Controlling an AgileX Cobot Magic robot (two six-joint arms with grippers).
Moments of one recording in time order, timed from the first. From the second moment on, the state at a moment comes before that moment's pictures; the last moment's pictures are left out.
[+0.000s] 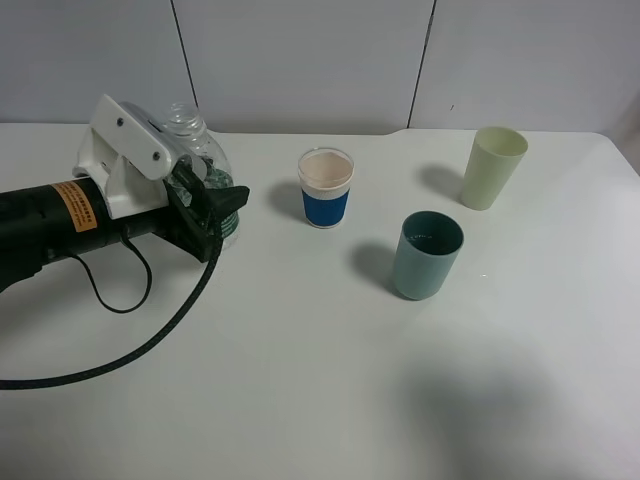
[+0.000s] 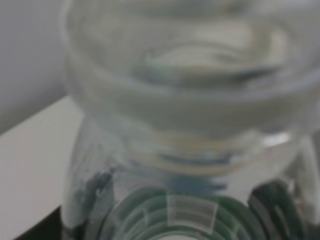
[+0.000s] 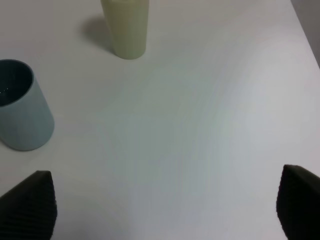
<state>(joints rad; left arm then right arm) -0.49 1.49 -0.40 0.27 -0.74 -0.03 -0.03 0.00 -0.50 0.03 1.07 -0.09</state>
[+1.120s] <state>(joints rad) -0.40 1.89 -0.40 0.45 -1.10 -0.05 -0.03 0.00 -0.50 0.03 1.07 -0.09</state>
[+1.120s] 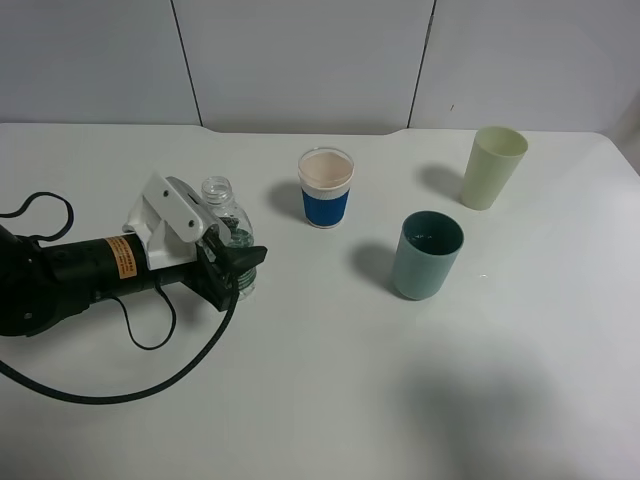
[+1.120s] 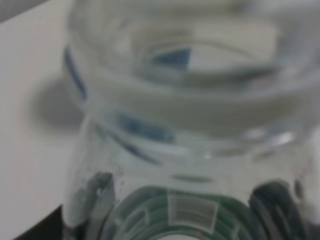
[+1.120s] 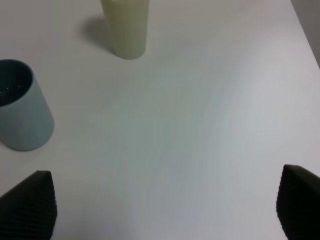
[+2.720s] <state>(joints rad) -0.40 1.70 -0.31 0.47 -0.99 -0.05 -0.03 0.00 -0.50 0.03 1.07 -0.09</state>
